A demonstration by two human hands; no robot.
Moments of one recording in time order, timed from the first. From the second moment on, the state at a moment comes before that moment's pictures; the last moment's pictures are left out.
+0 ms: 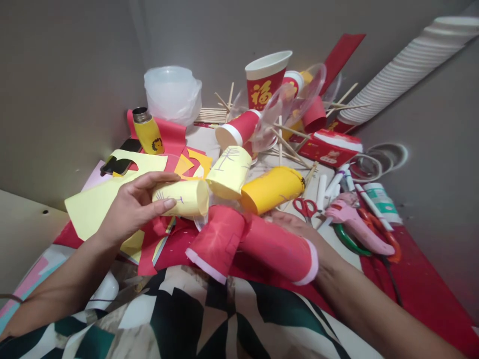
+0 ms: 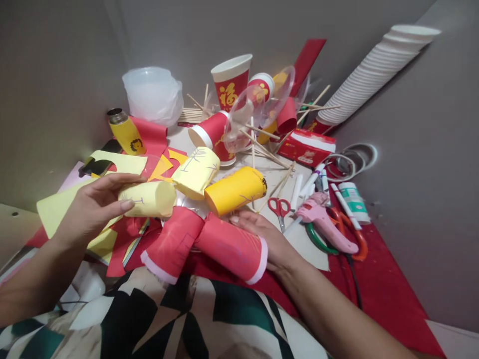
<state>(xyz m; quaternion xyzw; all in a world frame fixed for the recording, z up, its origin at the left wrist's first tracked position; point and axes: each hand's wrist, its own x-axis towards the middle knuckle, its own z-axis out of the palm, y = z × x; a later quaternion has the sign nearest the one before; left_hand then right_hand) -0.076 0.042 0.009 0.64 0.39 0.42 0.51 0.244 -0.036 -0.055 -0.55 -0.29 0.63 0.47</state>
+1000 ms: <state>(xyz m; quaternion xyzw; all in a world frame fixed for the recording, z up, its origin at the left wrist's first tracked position) -0.029 0.052 -0.001 0.81 0.39 0.23 0.37 0.226 -0.004 0.029 -0.41 -0.87 0.10 0.26</state>
